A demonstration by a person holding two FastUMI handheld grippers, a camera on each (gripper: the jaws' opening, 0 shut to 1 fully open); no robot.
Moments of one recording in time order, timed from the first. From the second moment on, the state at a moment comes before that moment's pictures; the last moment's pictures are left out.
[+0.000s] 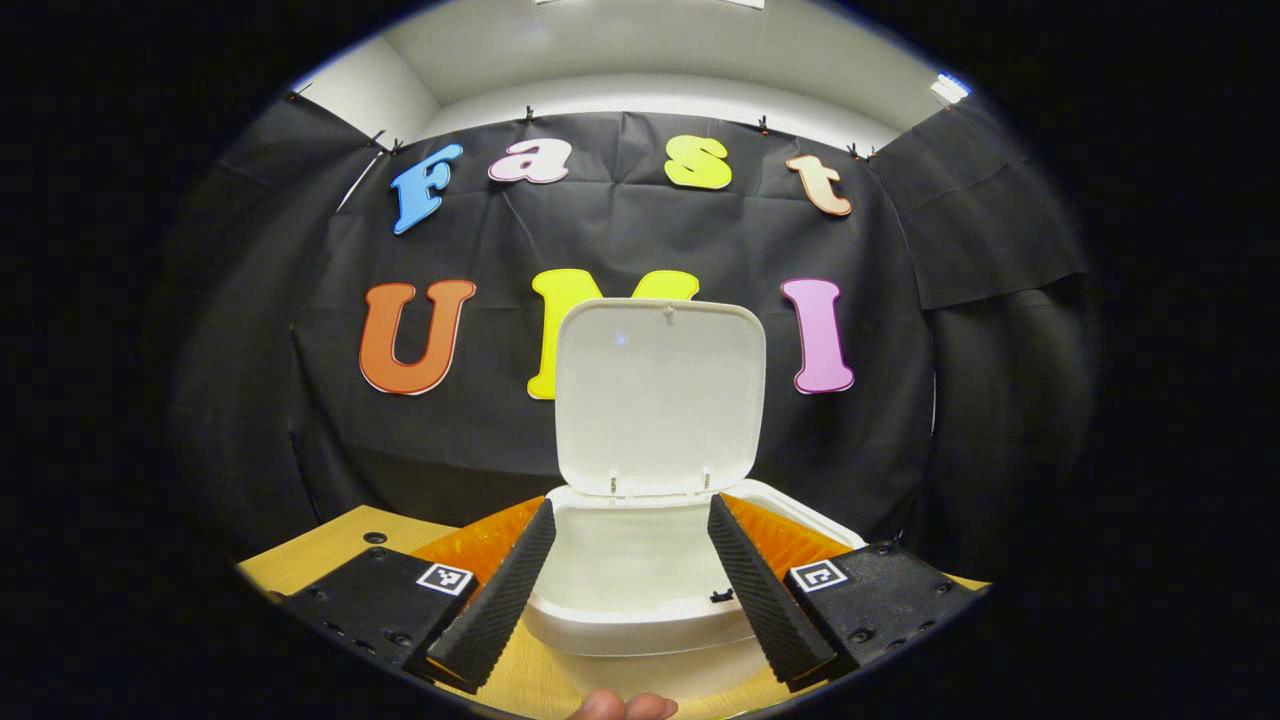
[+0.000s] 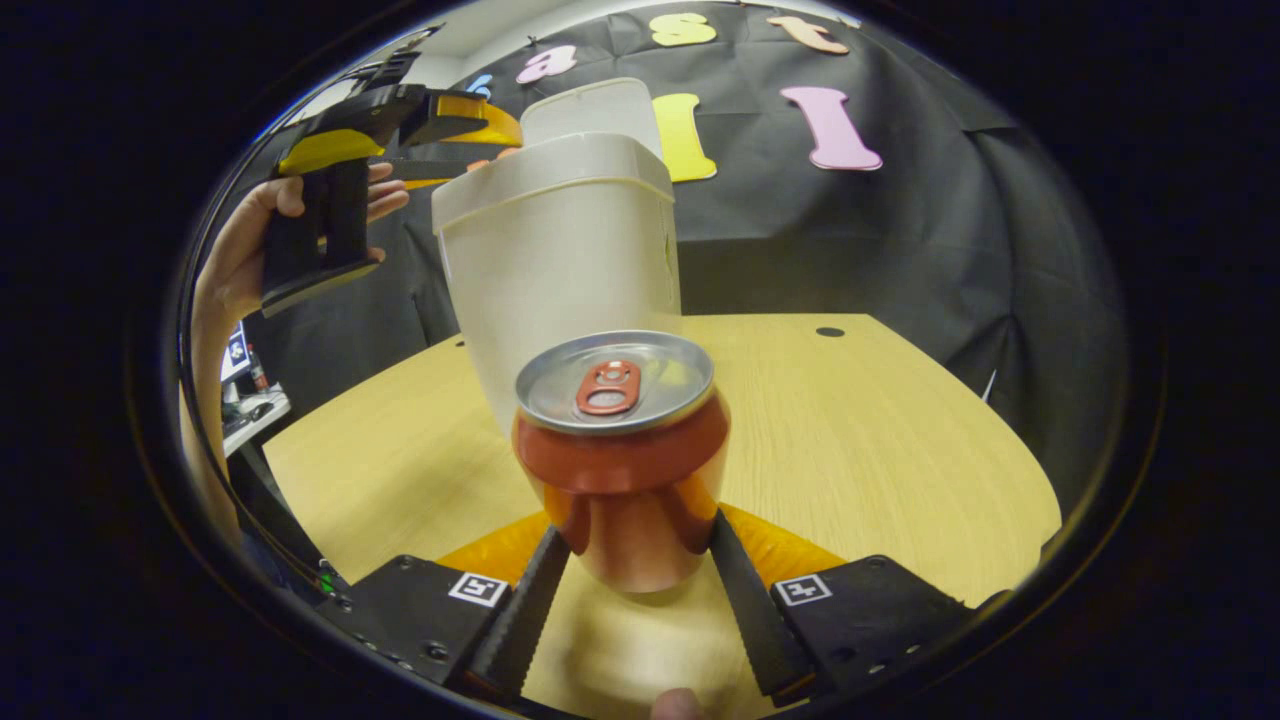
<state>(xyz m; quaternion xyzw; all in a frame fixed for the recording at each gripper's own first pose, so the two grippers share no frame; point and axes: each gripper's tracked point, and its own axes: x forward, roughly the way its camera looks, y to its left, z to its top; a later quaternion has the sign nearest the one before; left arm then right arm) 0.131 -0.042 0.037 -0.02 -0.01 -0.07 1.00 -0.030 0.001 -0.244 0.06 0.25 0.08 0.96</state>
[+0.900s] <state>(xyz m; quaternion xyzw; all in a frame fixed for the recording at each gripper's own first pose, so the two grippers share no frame) 0.036 0.045 -0.003 -0.01 0.00 -0.01 1.00 -0.001 0.000 -0.102 0.04 0.16 0.09 0.98</state>
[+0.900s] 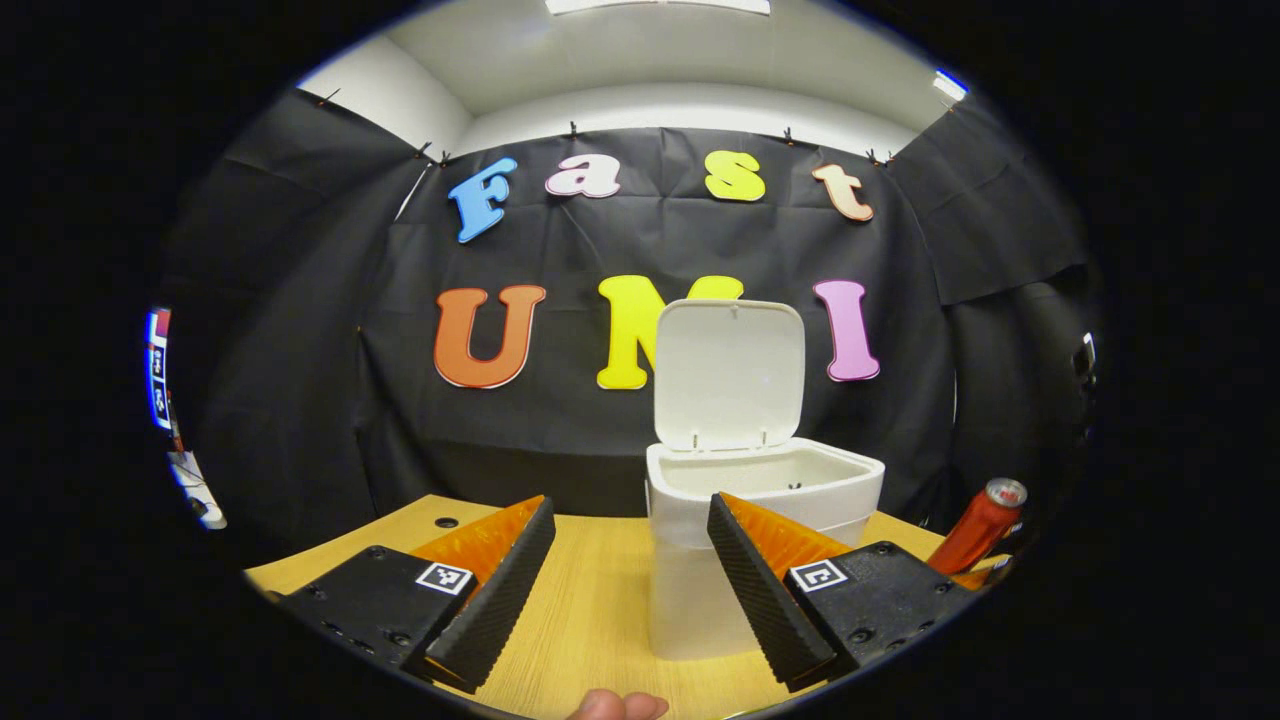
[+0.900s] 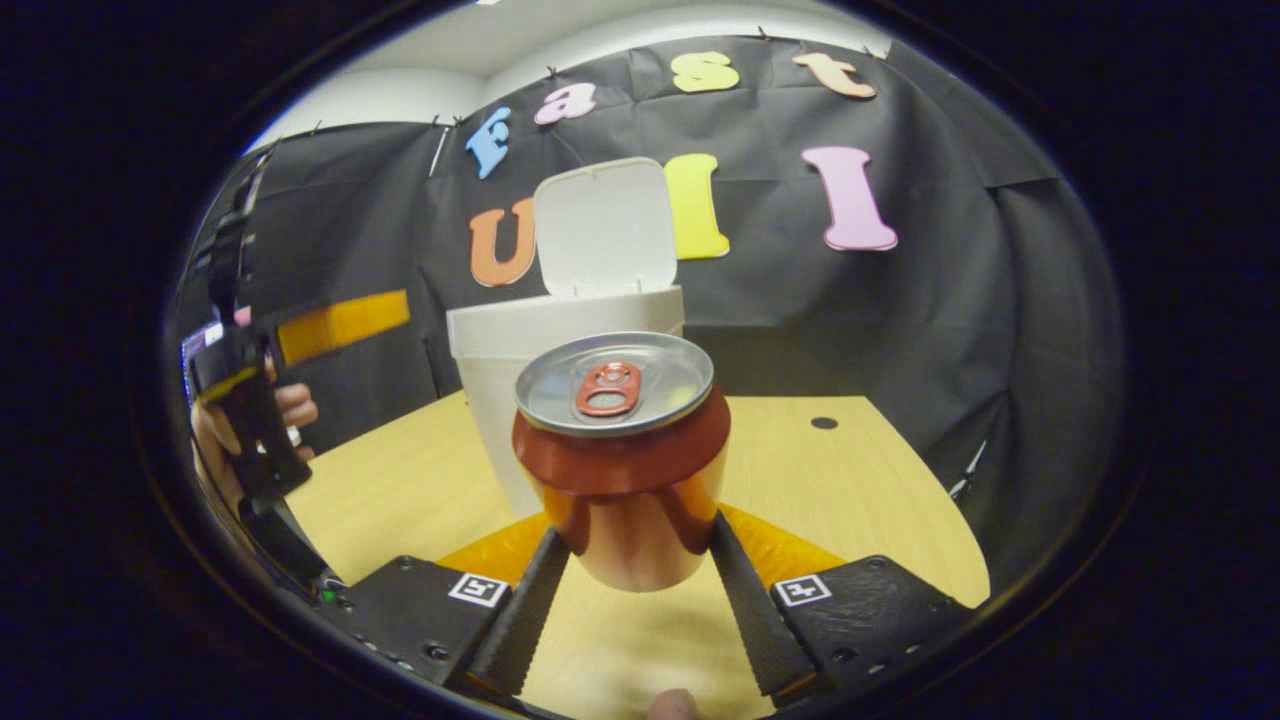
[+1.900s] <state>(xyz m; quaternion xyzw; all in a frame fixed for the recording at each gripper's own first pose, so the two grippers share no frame) -0.020 0.103 -0.073 -0.01 0.05 0.04 1.00 0.142 0.076 0.041 0.00 0.13 0.13 0.98</state>
